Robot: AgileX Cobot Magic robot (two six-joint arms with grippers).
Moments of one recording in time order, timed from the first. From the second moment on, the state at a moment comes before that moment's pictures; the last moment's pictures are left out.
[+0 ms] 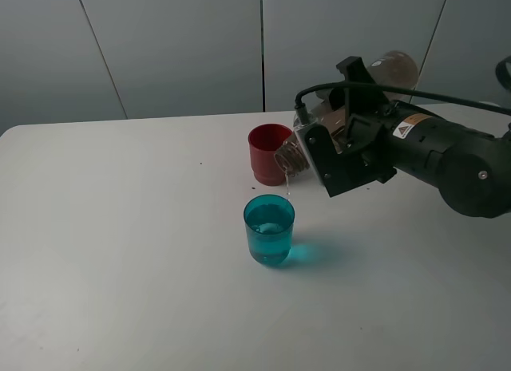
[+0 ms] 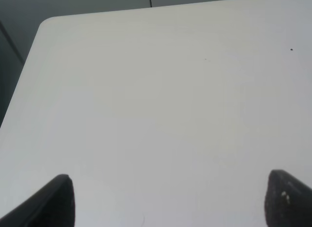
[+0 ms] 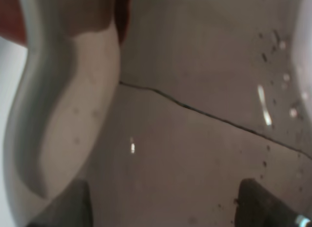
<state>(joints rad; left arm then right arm) 0.06 0.00 -0.51 0.01 1.09 0.06 0.60 1.58 -0.50 0.35 -0.67 -2.09</state>
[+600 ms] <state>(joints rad) 0.06 0.00 -0.51 0.01 1.09 0.06 0.60 1.58 -0.50 0.35 -0.67 -1.69</state>
